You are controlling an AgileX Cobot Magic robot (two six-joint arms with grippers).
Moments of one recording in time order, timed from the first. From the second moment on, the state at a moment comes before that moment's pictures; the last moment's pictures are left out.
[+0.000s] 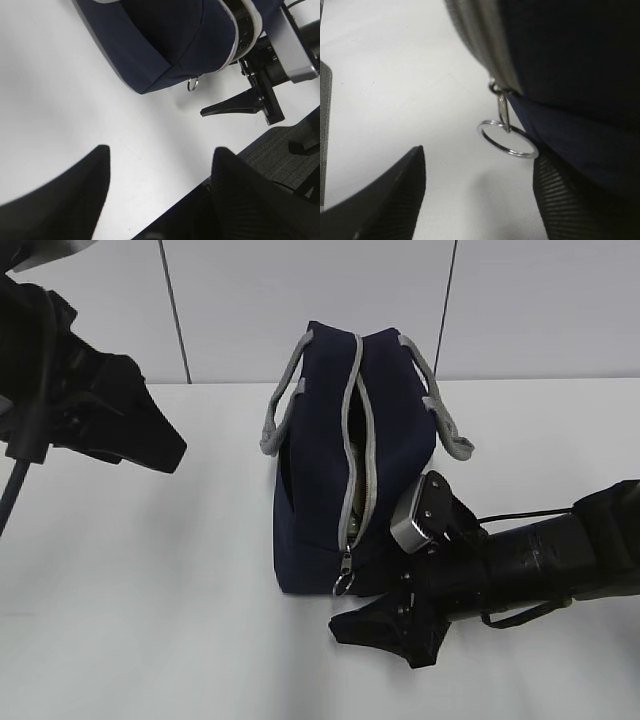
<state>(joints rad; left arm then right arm) -0.45 1.31 -1.14 -0.34 0.97 0.17 0.24 1.96 -0.72 1.82 0.89 -2.48</state>
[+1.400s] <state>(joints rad) -0.45 1.31 -1.14 -0.34 0.98 0.18 0.24 1.96 -0.72 1.75 0.90 -2.44</state>
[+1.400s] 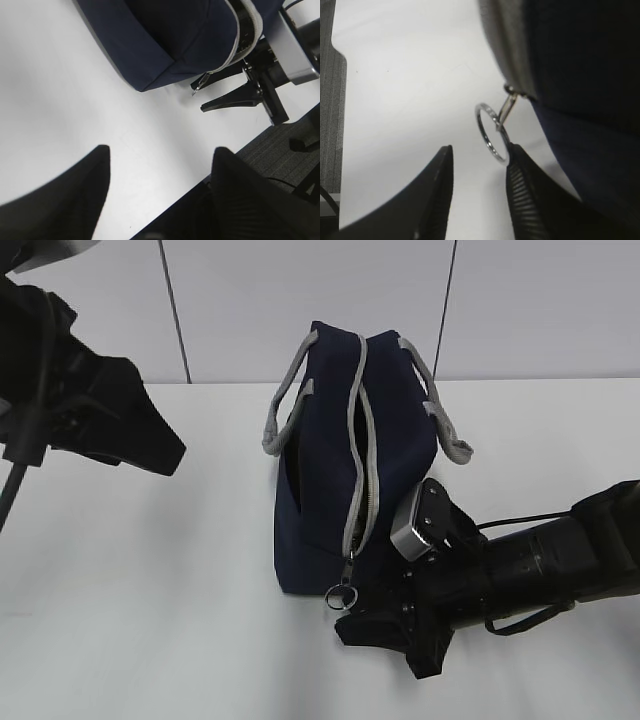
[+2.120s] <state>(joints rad) -0.45 1.31 -1.14 -0.34 0.98 0.19 0.24 1.96 -0.72 1.76 0.92 -2.43</state>
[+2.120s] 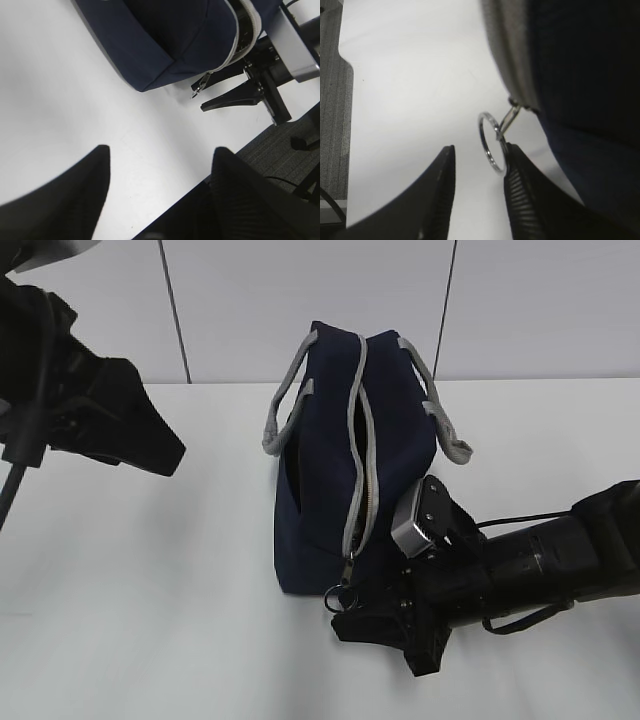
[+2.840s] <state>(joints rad) -0.45 1.31 -1.14 -0.34 0.98 0.19 0.24 1.96 -0.72 1.76 0.86 -2.37</state>
